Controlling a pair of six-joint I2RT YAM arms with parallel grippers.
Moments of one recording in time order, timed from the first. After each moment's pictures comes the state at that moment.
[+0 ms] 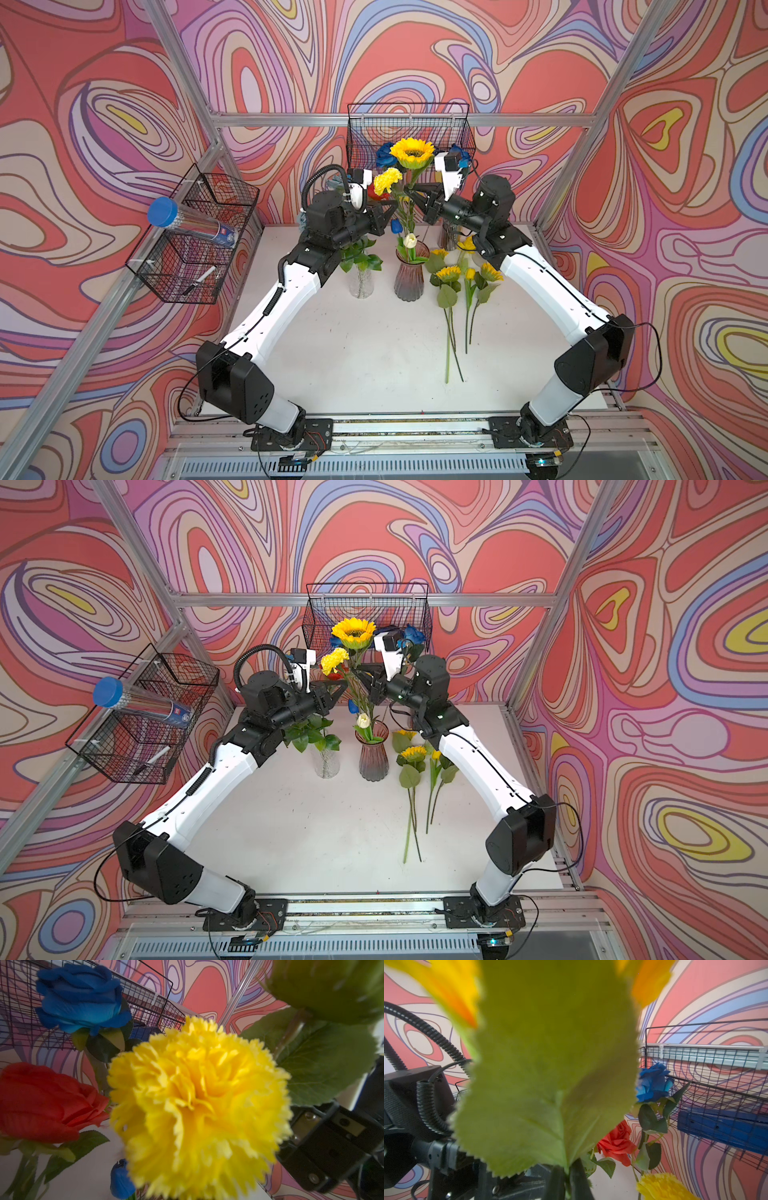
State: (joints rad) left arm -0.40 1.51 1.49 0.00 0.46 -0.47; right arm 0.46 1.67 1.70 0.11 -0.57 0.18
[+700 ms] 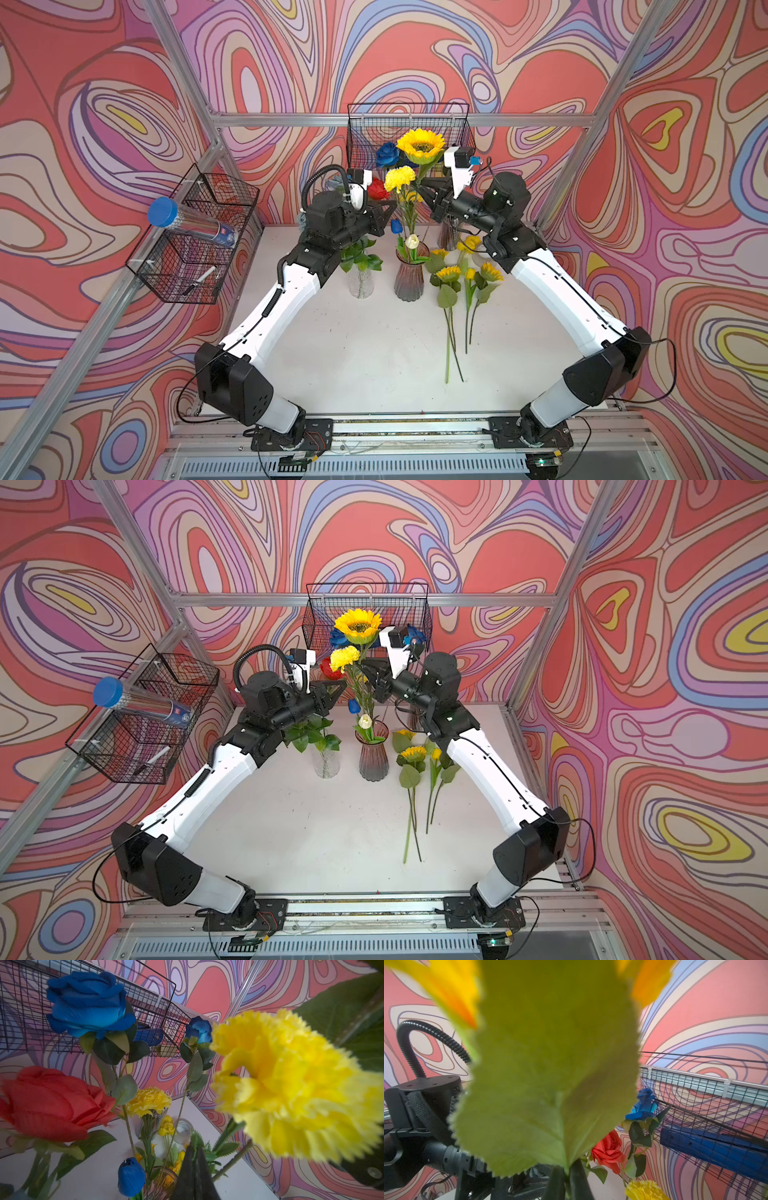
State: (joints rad) left arm -0.41 1.51 1.49 -0.01 0.43 -0.44; right arm 0.46 1.61 1.72 0.06 -0.53 0.10
